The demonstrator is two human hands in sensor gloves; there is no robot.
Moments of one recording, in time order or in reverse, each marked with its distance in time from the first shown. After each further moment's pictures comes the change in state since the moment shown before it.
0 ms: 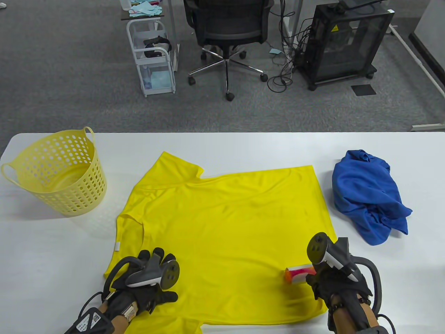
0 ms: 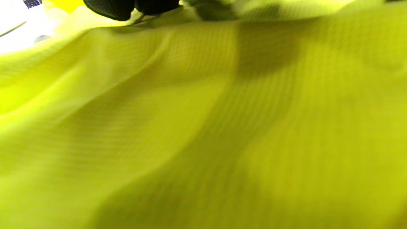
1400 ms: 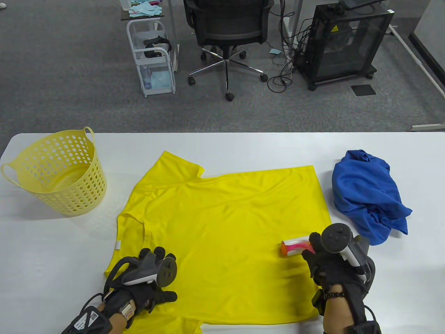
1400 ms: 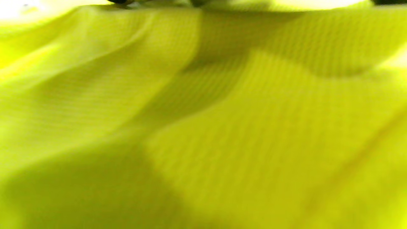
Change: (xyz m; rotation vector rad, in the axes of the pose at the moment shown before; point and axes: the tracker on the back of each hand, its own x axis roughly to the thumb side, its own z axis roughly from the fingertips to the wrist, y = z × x) left_hand -0.005 -0.004 -0.002 -0.021 -0.035 0.108; right_hand -0.018 0.008 -0.031 -0.142 -0.059 -0.461
